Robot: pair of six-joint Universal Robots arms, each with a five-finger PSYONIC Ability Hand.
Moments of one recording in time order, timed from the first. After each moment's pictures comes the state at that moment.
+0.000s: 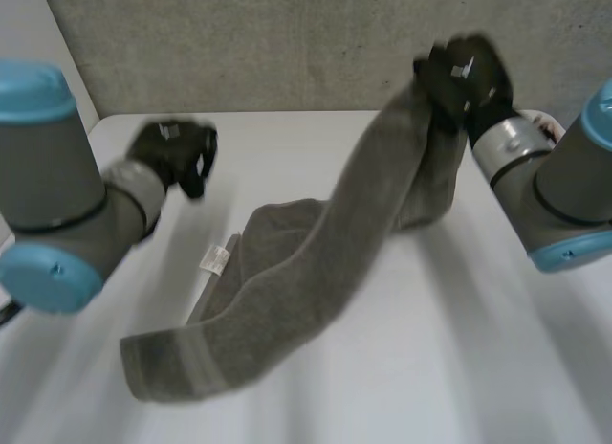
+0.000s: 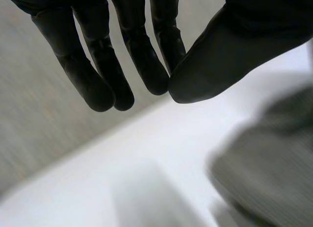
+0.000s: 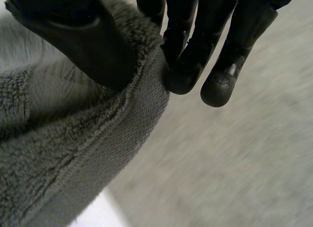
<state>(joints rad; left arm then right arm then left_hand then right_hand) 4.28 -2.00 -1.22 3.09 -1.57 3.32 1.91 -1.13 1.30 -0.47 1.35 2.68 1.46 1.51 1.54 1.52 1.49 1.34 1.32 1.35 1.34 1.16</state>
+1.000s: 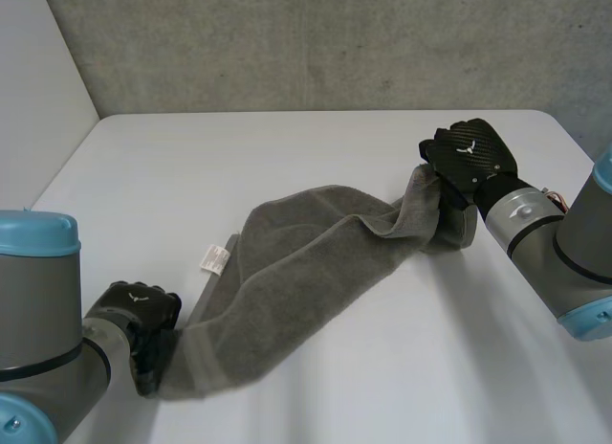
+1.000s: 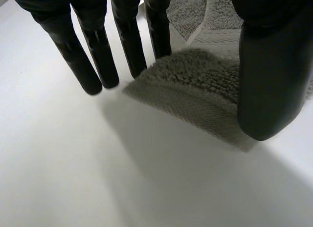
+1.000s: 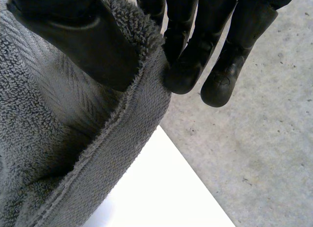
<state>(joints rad) 4.30 -1.84 -1.82 2.95 -1.72 3.51 1.85 -1.18 1.57 -0.37 1.28 2.61 0.60 0.60 0.60 0.61 0.60 1.34 1.32 1.35 1.34 1.16</state>
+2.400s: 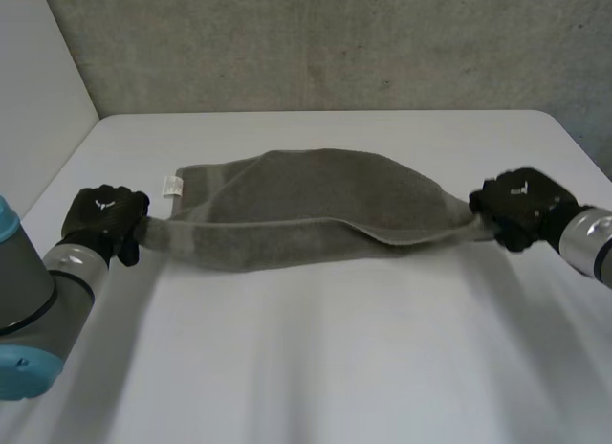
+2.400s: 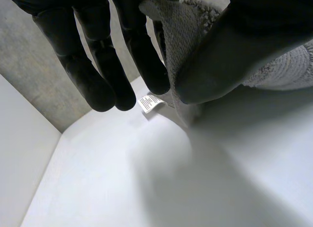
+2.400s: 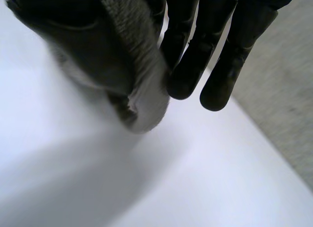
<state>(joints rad) 4.52 -1.89 -1.83 3.51 -1.53 3.49 1.58 -1.22 1.58 0.07 1.05 2.42 1.44 1.52 1.55 1.52 1.48 1.17 1.17 1.17 1.17 1.01</state>
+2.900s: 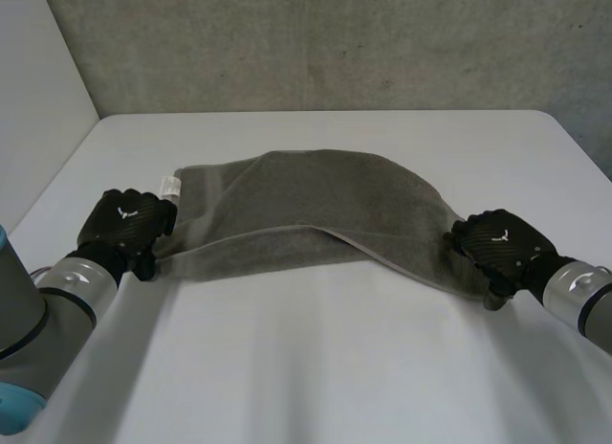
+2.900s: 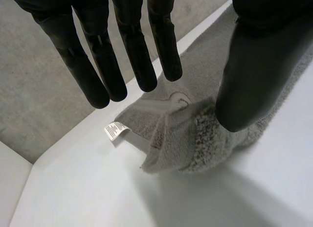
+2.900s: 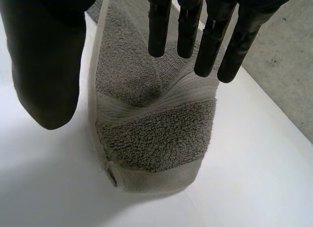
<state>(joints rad) 4.48 -1.78 -1.91 3.47 -1.42 3.56 1.58 -1.24 1.84 -0.13 0.98 2.38 0.83 0.82 0.82 0.84 0.81 0.43 0.43 0.42 0.41 0.21</state>
